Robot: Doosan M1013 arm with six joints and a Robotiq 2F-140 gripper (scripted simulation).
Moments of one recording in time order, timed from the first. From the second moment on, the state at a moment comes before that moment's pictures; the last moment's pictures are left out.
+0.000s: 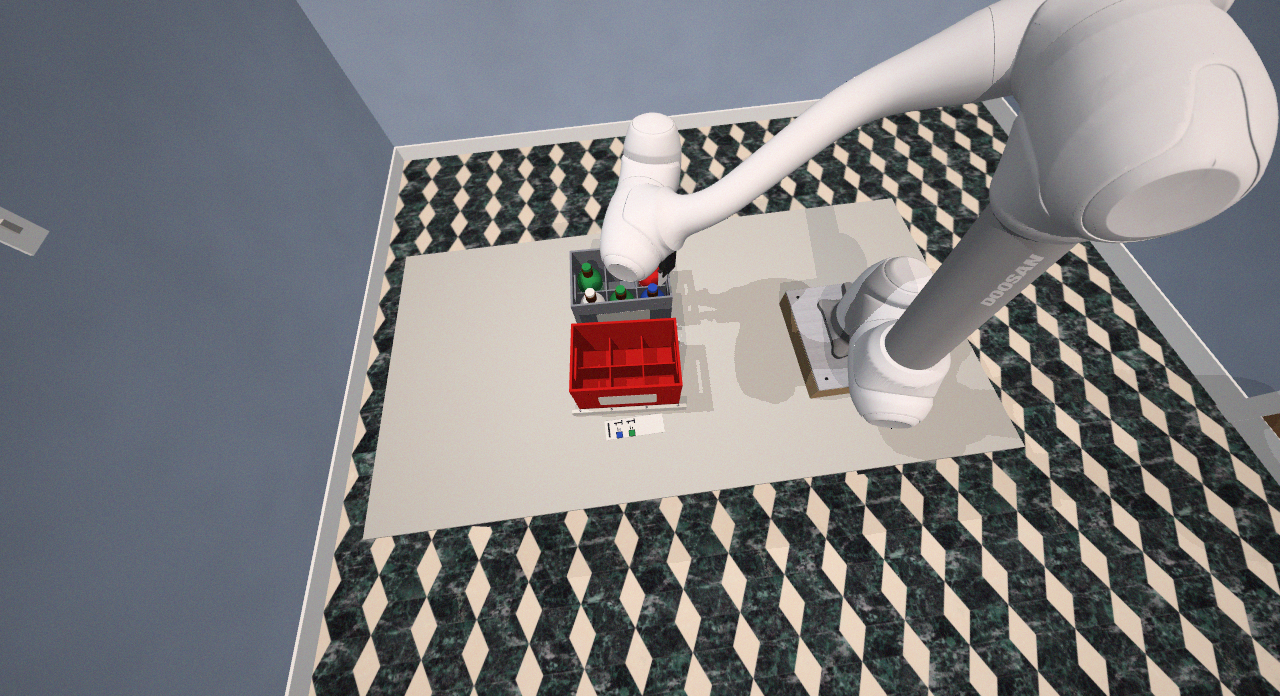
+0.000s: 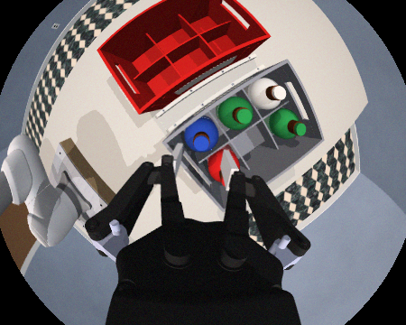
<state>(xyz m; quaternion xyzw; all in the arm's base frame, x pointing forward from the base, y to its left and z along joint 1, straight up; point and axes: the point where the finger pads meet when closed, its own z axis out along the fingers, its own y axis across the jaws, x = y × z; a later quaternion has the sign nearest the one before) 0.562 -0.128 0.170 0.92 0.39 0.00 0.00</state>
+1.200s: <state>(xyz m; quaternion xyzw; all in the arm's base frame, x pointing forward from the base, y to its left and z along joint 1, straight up) 0.562 -0.128 0.128 0.92 0.39 0.00 0.00</state>
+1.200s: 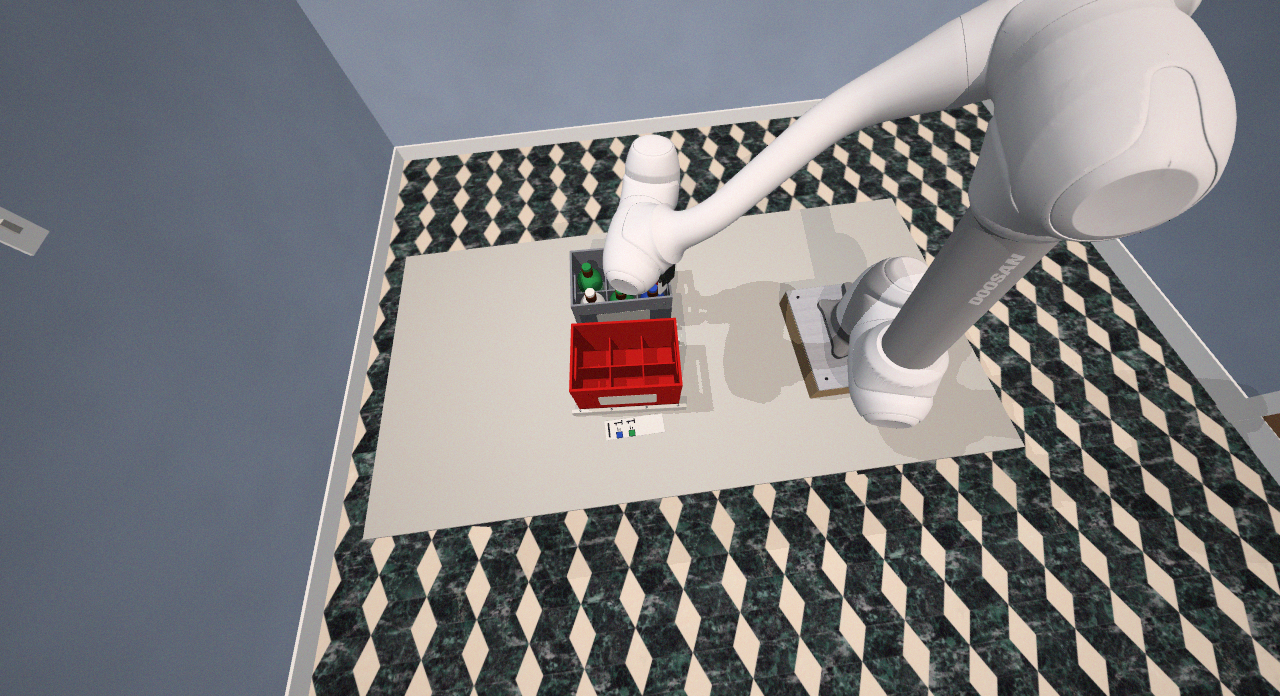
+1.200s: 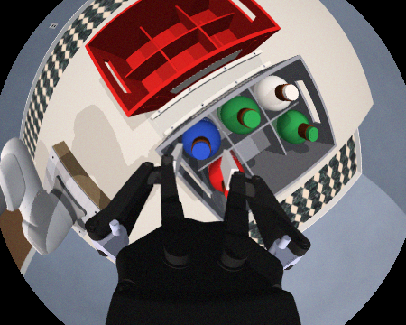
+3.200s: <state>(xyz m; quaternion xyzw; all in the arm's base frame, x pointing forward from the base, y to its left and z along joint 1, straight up) 0.562 -0.128 0.099 0.92 0.39 0.00 0.00</state>
